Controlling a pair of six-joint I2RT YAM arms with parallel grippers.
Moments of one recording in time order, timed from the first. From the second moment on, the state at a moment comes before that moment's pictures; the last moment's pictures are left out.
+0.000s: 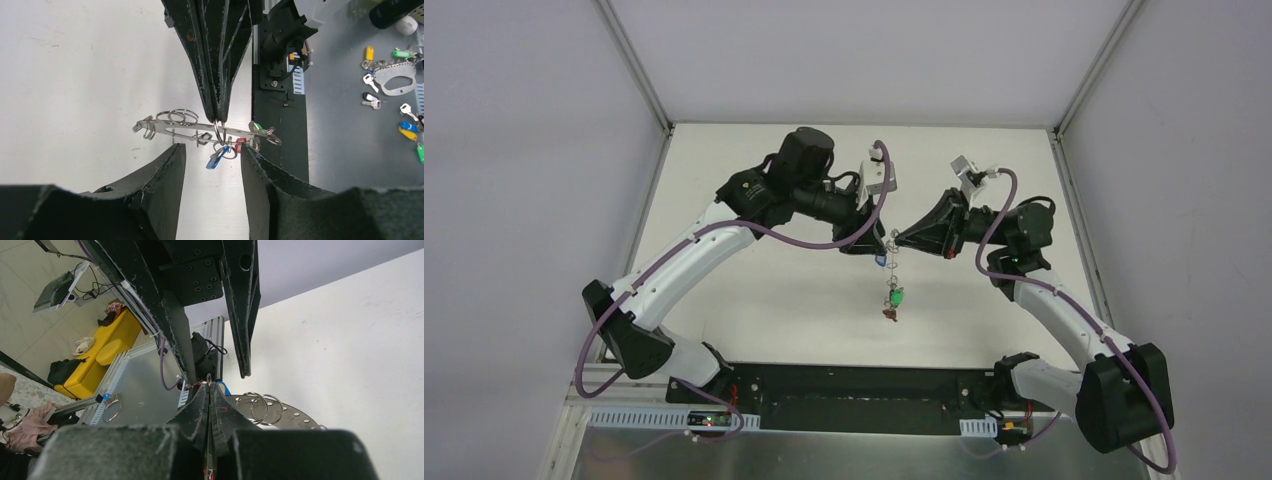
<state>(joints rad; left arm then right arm) -0.78 1.43 1.58 -0.72 0.72 0.22 0.34 1.11 0.67 0.90 -1.21 0.86</state>
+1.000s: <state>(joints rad) -0.78 1.48 1.53 -0.60 0.78 0.04 0.32 1.12 0.66 0.91 -1.20 0.86</state>
